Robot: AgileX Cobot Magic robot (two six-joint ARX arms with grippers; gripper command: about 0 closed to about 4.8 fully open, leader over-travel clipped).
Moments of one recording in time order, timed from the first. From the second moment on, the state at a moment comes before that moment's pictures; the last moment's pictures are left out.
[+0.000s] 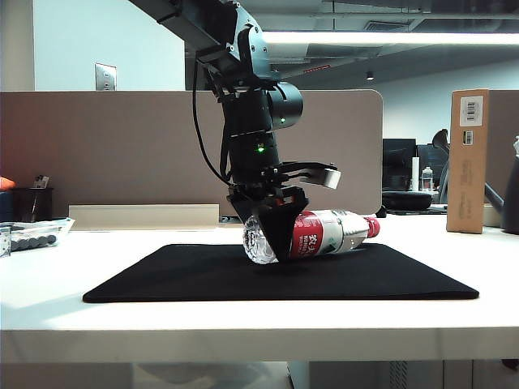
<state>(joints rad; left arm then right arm) -0.61 2.42 2.25 -1.11 0.04 0.61 0.45 0.11 0.01 0.03 0.07 -0.03</state>
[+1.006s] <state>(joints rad) -0.62 2.42 2.26 -1.08 0.13 0.36 0.45 0.11 0.01 0.03 0.07 -0.03</state>
